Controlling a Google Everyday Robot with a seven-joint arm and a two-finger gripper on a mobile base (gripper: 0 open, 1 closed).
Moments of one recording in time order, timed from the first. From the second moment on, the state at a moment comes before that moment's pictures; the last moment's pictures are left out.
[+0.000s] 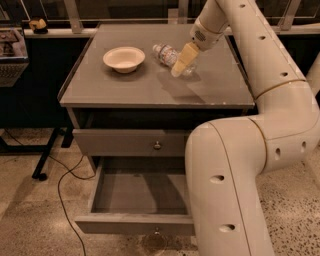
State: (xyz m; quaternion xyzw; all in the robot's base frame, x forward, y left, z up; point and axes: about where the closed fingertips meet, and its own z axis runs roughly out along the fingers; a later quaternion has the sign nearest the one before) arm 0.777 -0.125 0.877 -0.42 0.88 0.07 0.21
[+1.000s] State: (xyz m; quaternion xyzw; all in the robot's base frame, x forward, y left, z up) arm 0.792 -0.103 0.848 -0.41 0.89 0.09 0.20
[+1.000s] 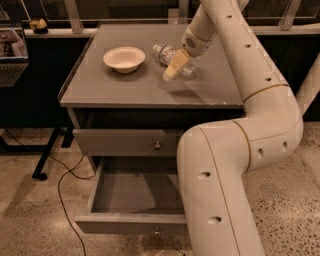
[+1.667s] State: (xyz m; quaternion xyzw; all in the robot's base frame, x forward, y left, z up) arm 0.796 -0.100 0.836 -0.41 0.89 0.09 0.19
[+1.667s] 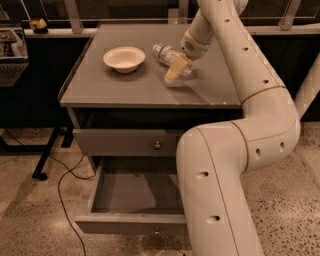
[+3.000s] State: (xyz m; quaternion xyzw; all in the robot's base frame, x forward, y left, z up) arm 0.796 -0.100 0.836 -0.41 0.89 0.09 0.19
